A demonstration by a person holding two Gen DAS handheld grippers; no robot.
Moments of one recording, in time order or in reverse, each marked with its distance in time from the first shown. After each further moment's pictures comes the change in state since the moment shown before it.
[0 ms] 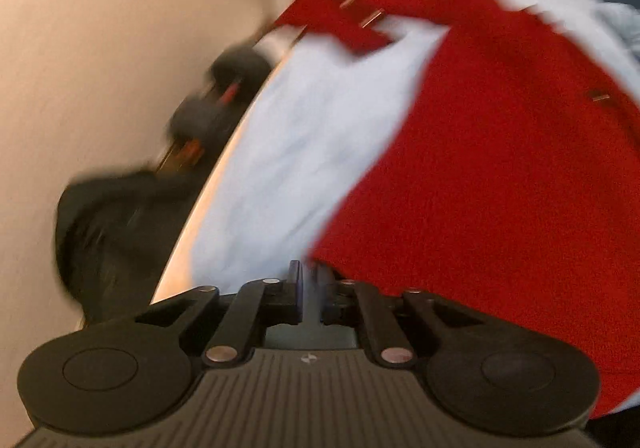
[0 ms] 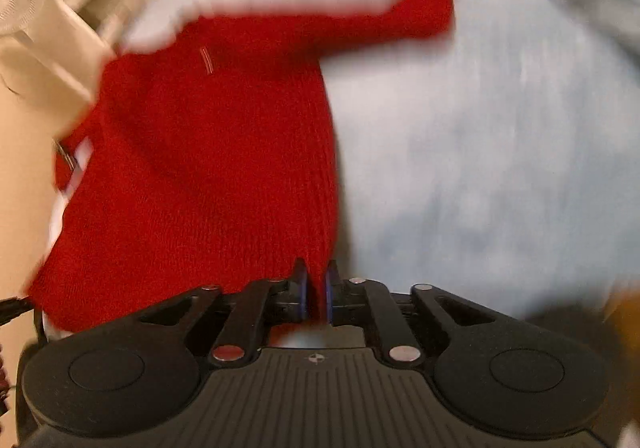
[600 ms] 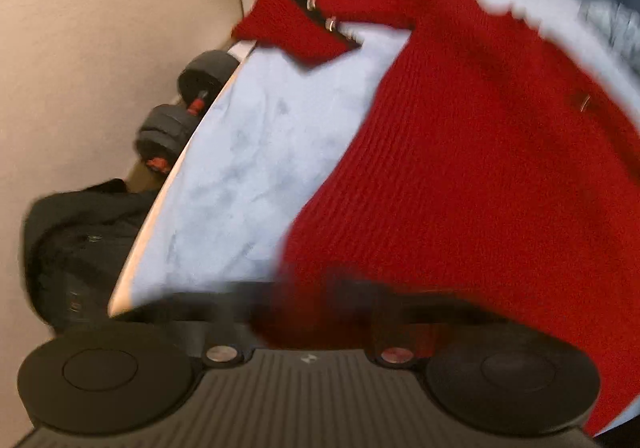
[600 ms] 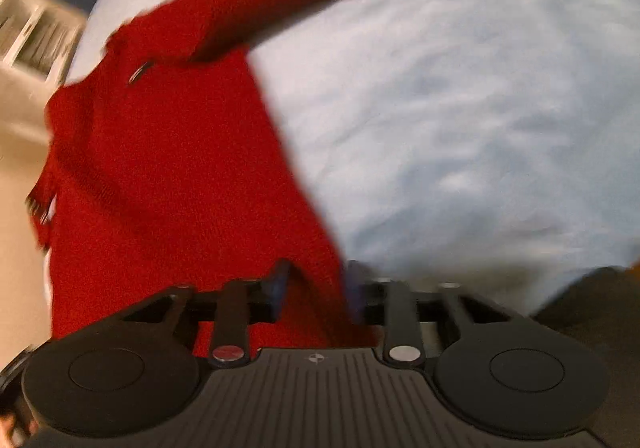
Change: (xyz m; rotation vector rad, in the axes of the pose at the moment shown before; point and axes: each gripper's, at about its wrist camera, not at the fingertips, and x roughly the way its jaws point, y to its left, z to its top) left arm 0.021 -0.043 0.025 0.061 -0.036 -0.051; right arm 0.036 -0.005 0.033 0.058 -0.025 0.082
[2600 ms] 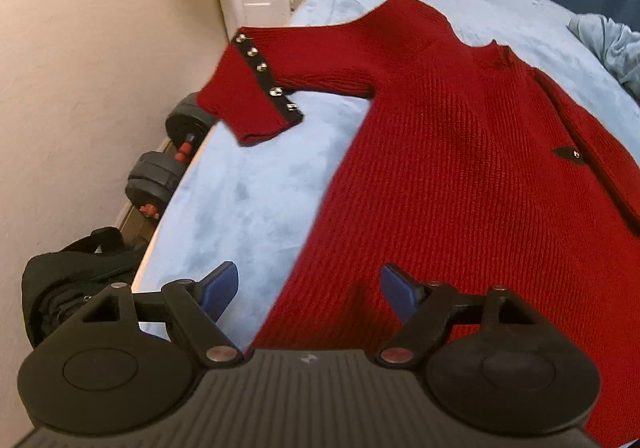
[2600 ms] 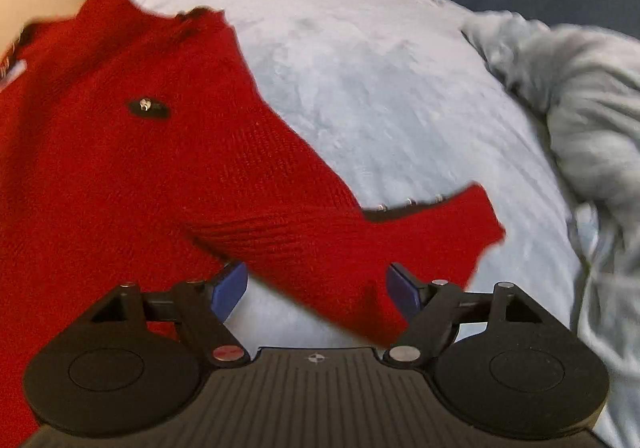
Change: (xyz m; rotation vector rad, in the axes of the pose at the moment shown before) left arm -0.026 -0.042 0.050 0.024 -0.082 -0.016; right arm 0.044 0.045 0.154 -0.888 -0.252 -0.290
